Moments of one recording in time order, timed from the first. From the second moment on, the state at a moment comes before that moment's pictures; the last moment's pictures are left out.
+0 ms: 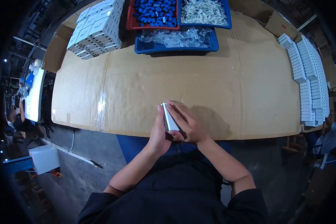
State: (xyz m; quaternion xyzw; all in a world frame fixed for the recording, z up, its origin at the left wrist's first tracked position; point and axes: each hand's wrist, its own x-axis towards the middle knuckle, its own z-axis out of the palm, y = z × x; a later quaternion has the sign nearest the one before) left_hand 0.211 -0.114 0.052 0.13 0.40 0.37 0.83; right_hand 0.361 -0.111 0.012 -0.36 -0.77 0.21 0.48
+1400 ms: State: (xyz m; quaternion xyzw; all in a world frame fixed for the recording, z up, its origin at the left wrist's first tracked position) left_hand 0.216 -0.114 0.050 0.28 0.53 0.44 0.67; right_hand 0.333 -0.125 0.013 -0.44 -0.75 0.14 0.48
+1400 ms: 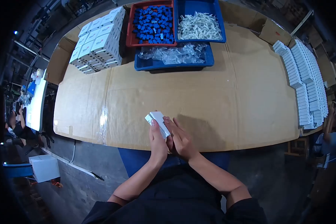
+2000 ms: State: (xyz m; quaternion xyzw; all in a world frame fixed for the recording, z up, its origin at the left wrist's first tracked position) left_hand 0.192 -0.096 0.047 0.47 0.35 0.56 0.59; right_hand 0.339 -0.124 0.048 -0.43 -0.65 0.34 0.53
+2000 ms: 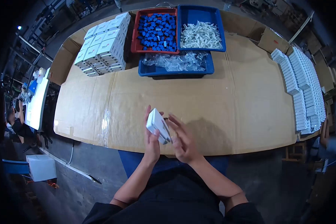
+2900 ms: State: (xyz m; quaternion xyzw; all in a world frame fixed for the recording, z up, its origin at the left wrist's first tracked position) left_hand 0.192 -0.116 0.059 0.44 0.33 0.63 0.55; right_hand 0.302 -0.151 0.069 -0.46 -0.69 0.23 0.51
